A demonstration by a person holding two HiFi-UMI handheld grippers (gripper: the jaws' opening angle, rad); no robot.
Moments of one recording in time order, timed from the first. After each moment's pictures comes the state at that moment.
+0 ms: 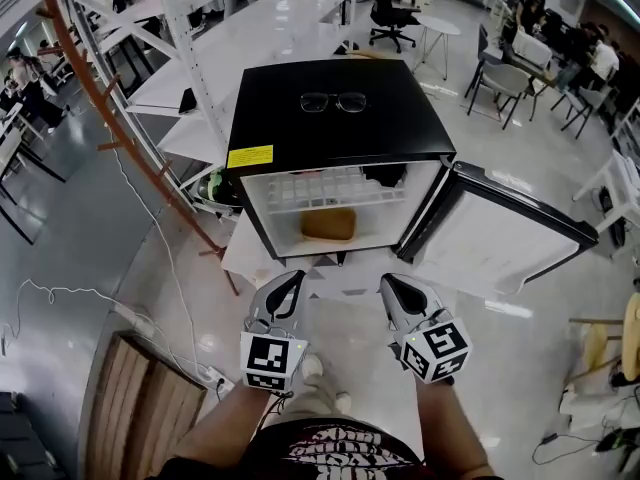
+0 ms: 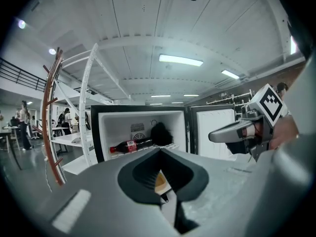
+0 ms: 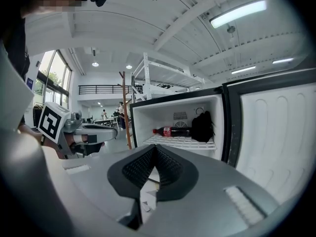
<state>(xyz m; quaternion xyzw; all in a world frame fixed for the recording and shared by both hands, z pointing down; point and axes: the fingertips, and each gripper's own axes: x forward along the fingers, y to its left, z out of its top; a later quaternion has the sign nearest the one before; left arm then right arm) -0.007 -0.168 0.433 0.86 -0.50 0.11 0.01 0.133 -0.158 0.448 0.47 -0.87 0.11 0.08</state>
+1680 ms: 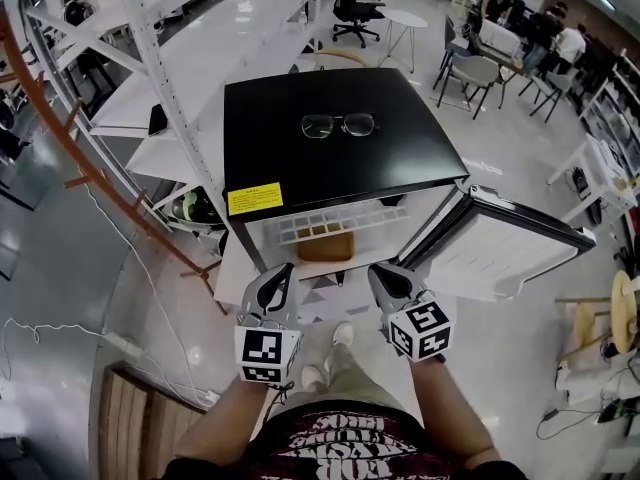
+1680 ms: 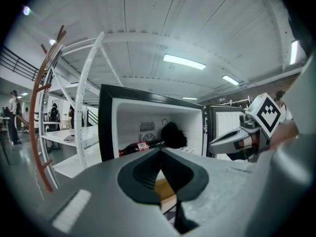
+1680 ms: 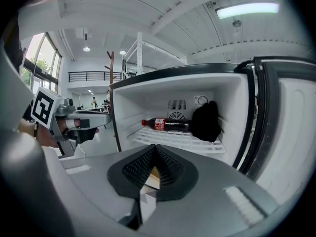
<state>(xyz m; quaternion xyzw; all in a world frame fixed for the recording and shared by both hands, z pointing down) -0.050 -0.268 0.444 0.88 -0.47 0.09 0.04 0.096 -0.253 0.484 0.51 -0.84 0.13 0.16</state>
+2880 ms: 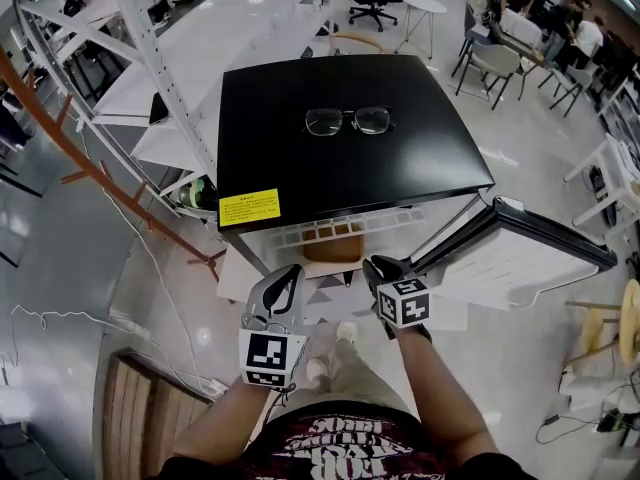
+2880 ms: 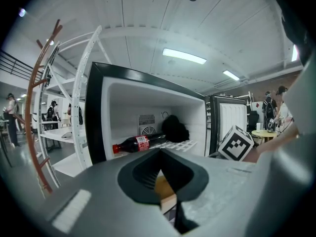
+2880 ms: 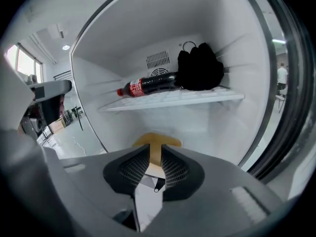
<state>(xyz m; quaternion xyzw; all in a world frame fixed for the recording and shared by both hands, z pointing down) -0.040 -0.289 0.468 0.87 -0.47 0.11 0.04 0.111 -0.320 0.619 0.50 -0.80 0.26 0.20</state>
